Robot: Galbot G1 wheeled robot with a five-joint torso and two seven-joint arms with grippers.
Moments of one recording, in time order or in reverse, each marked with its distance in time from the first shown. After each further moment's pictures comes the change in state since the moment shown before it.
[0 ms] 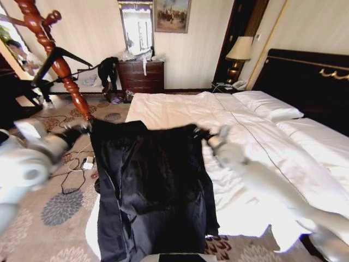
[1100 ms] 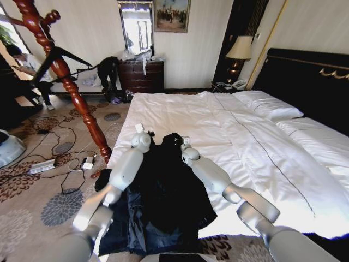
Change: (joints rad) left arm -0.569 -0.678 0.491 0.637 0.166 0.127 -0.243; right arm 0.033 0.215 0.023 -0.354 -0.044 -0.009 -0.177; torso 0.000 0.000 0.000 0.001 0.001
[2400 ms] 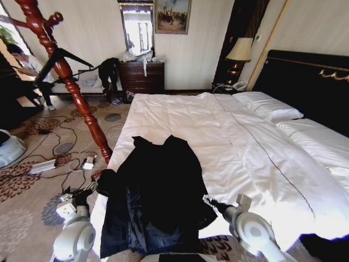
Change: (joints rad) left arm 1.205 -0.042 -0.706 -0.898 0.636 -0.282 0.130; right arm -1.208 -0.136 0.694 1.003 0.378 -0.304 0.614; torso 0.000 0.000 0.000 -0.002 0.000
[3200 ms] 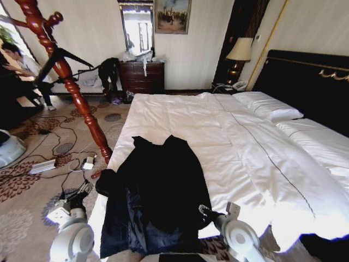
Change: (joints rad) left arm -0.013 -0.059 -0.020 -0.037 -0.087 0.002 -0.057; right arm -0.013 0.044 -0.082 -0.037 -0.142 0.018 -0.022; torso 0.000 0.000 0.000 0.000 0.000
